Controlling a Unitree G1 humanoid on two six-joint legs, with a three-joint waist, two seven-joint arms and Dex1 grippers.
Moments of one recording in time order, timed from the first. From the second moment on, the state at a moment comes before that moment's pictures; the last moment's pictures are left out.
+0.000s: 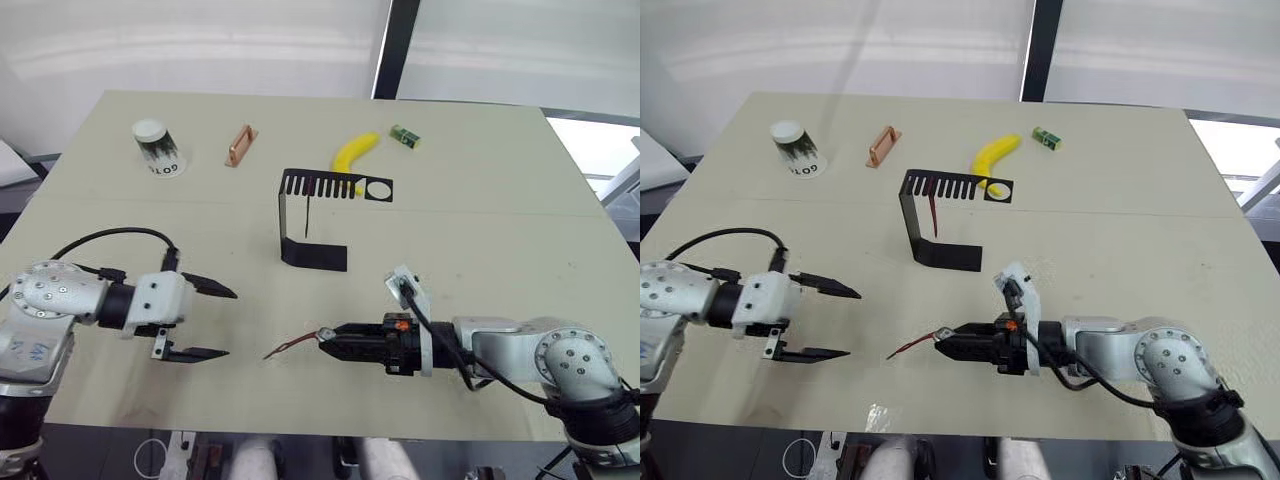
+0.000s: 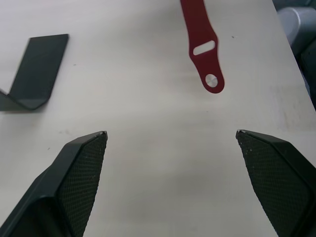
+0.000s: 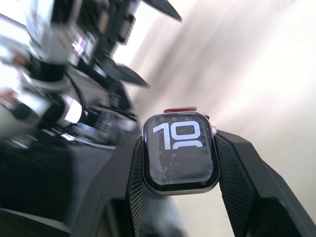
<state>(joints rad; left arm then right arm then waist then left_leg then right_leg) -0.18 0.93 0.21 -0.21 -0.35 0.16 -1.42 -0.35 -0.75 0.17 -0.56 1.46 1.04 0.23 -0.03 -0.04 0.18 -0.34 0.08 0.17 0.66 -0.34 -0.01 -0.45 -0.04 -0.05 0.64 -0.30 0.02</state>
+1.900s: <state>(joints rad) -0.09 0.69 0.01 -0.38 -0.20 -0.11 -1.03 -0.33 -0.47 0.14 -0.46 1.03 1.05 0.47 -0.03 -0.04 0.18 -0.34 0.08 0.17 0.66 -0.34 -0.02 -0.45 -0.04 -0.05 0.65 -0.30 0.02</state>
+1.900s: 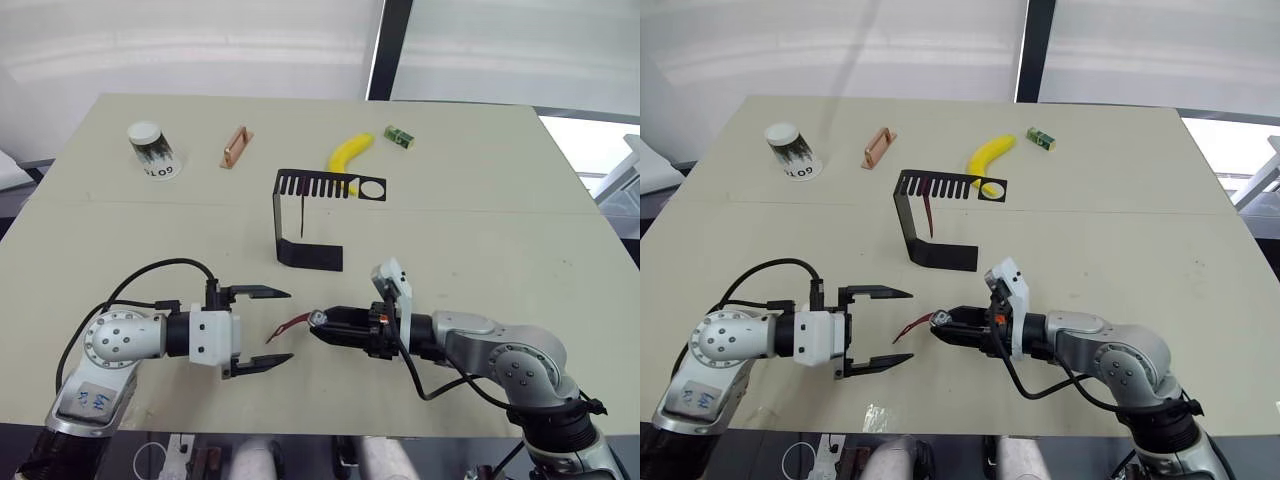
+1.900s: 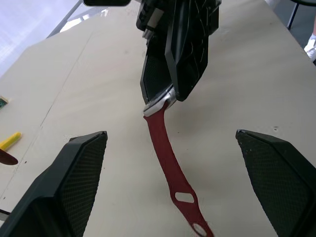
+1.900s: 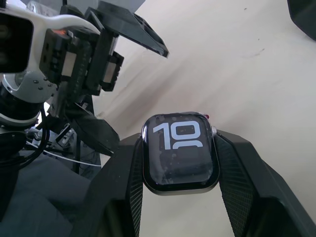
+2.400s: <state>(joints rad) -0.11 0.66 -0.06 -0.38 -0.15 -0.09 -0.95 -0.34 -0.44 0.11 -0.47 1.11 1.13 0.42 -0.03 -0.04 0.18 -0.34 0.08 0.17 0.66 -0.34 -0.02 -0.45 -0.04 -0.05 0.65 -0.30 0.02</state>
